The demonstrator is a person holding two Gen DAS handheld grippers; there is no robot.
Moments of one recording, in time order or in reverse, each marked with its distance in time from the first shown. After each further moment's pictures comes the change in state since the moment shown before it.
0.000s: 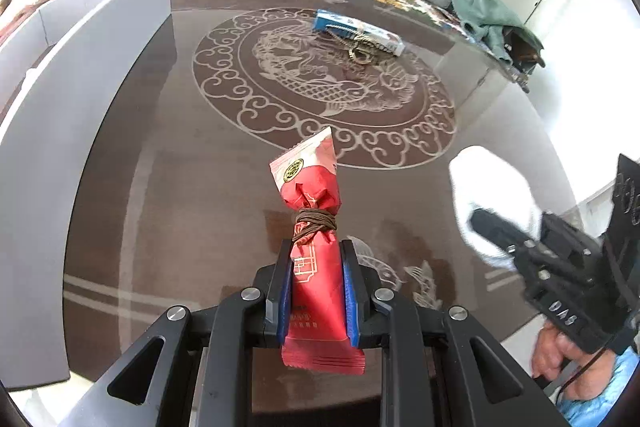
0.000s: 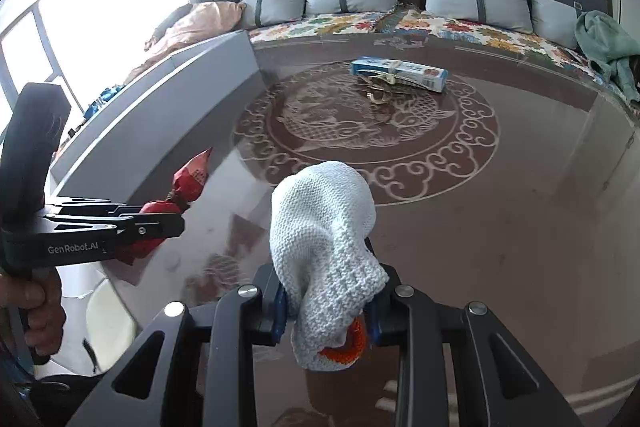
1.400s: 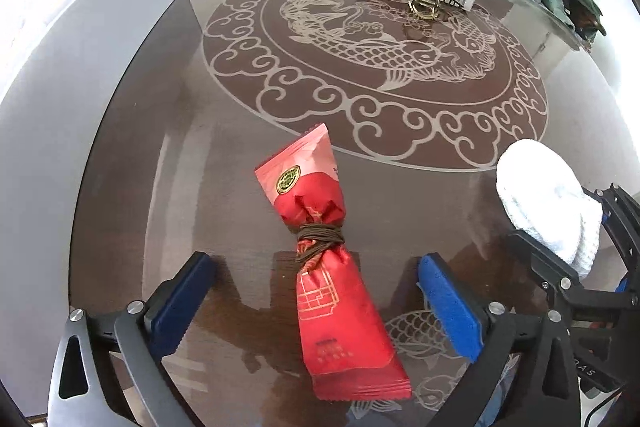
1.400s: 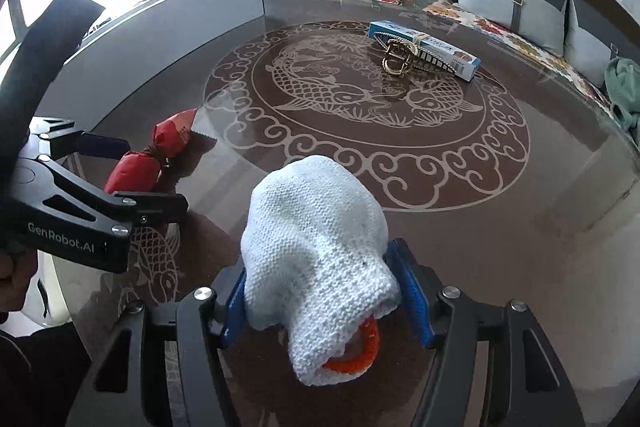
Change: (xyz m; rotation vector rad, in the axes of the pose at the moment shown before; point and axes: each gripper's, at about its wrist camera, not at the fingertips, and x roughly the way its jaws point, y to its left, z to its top) left arm 0.074 -0.002 0.026 0.022 0.124 0.274; right arm 0.066 -0.014 0.006 -0.214 0.113 -0.072
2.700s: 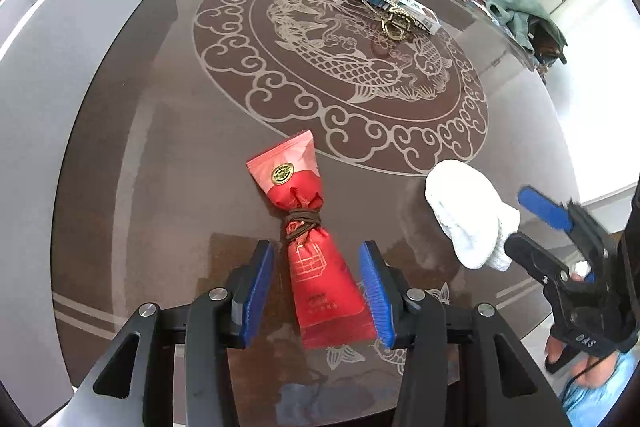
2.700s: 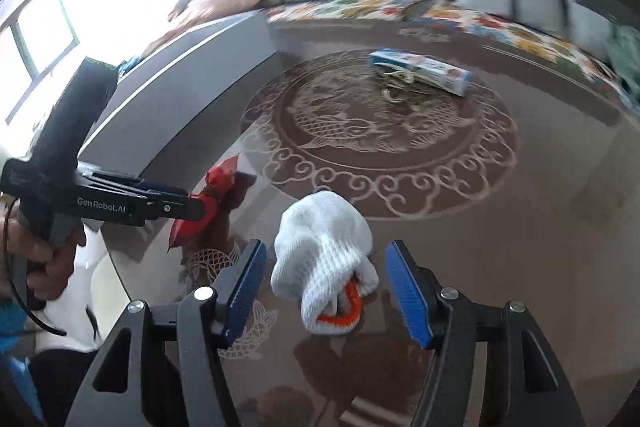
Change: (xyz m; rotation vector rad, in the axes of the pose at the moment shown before) left arm -0.027 0.028 0.007 -0.058 0.062 -0.260; right arm -0.049 -0.014 0.020 0.064 -0.018 0.148
